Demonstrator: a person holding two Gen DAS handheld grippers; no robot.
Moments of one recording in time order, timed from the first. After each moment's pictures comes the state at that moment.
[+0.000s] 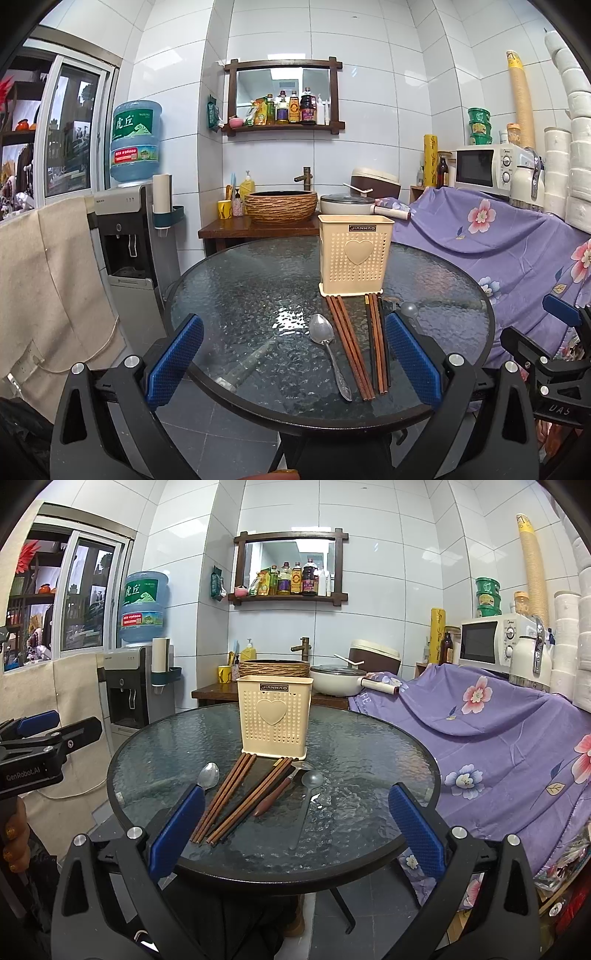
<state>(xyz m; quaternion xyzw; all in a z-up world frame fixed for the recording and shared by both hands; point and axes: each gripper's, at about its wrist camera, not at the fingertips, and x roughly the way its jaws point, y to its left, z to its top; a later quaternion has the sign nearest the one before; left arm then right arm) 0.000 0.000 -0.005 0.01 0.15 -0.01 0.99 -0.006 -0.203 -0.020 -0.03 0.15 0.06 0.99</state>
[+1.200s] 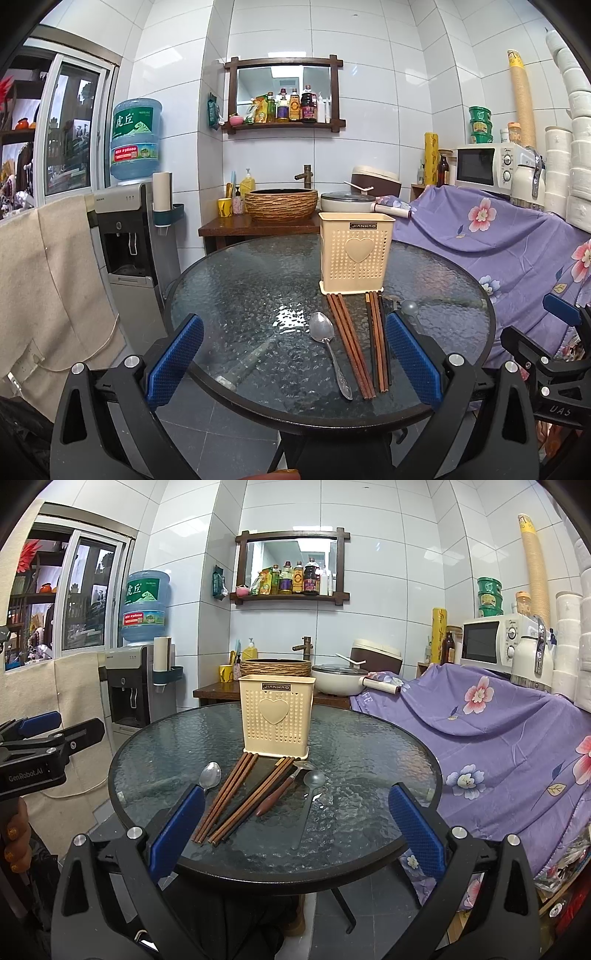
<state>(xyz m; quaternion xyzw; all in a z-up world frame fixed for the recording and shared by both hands) 0.002 0.001 -0.004 0.01 0.16 -0.01 0.99 -0.007 -0.199 -0.021 -0.03 0.15 0.06 0.99</state>
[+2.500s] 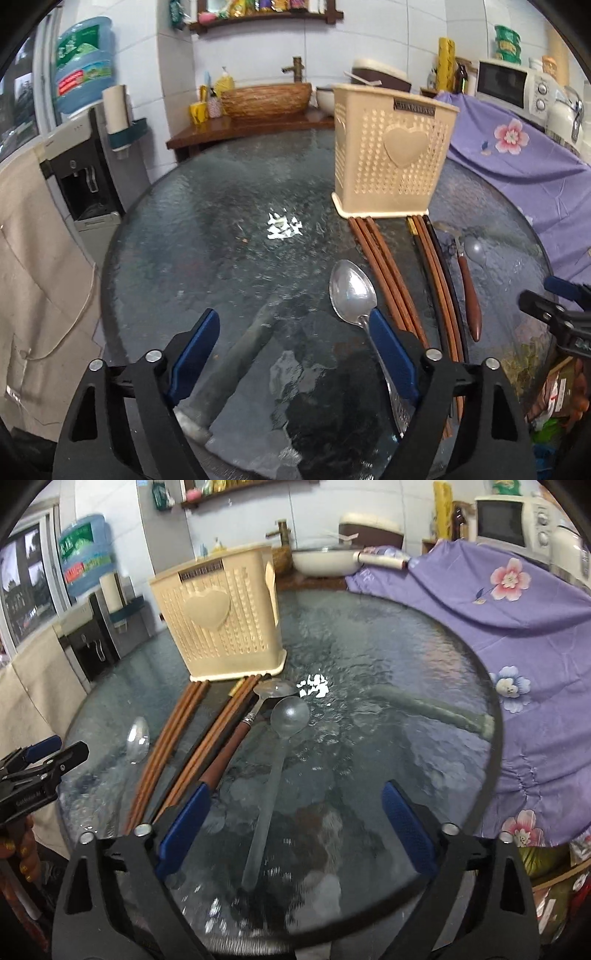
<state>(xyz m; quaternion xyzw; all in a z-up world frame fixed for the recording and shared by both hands) 0.174 0.014 -0.074 0.03 0.37 -0.03 0.93 0.190 -0.229 -0.091 0.03 0.40 0.05 0.92</state>
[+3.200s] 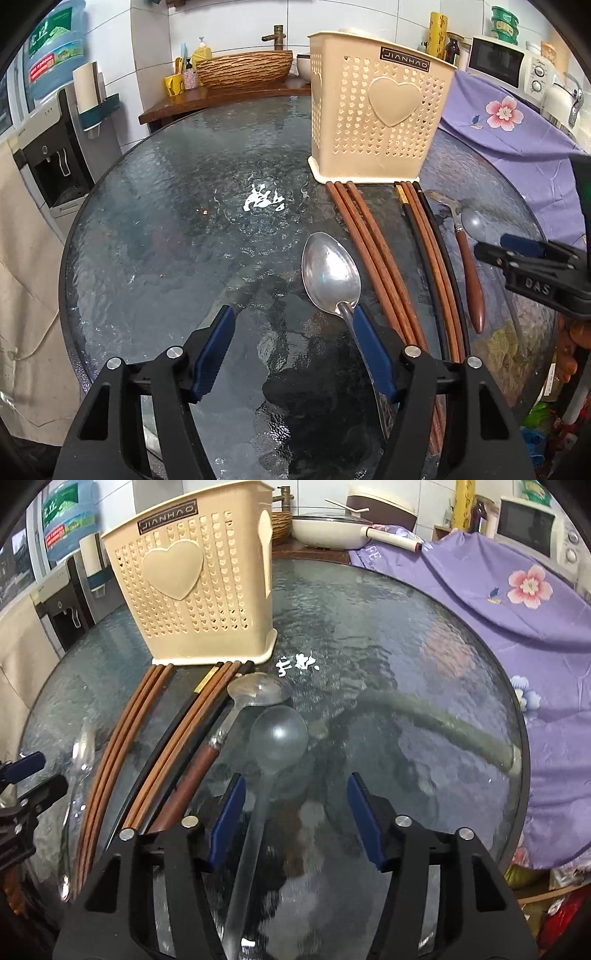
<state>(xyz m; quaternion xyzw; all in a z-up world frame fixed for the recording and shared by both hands) 0.196 -0.001 -0.098 0.03 0.42 -0.06 0.90 0.253 -0.213 -0.109 -0.01 0.44 0.03 0.90</state>
